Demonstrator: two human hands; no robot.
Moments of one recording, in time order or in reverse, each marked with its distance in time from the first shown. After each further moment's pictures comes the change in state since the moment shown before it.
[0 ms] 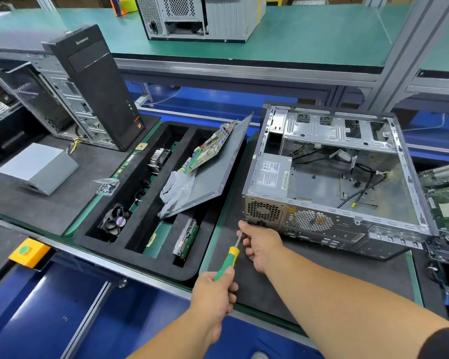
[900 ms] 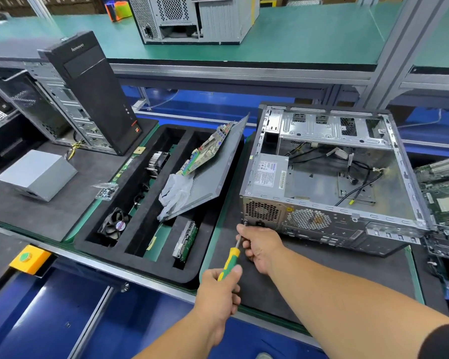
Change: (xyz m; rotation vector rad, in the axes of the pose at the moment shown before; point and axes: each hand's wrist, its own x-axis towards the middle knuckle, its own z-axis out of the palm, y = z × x) left_hand -0.005 0.001 0.004 0.006 -0.063 0.042; right_hand 0.000 0.005 -0.005 -0.039 -0.078 -0.057
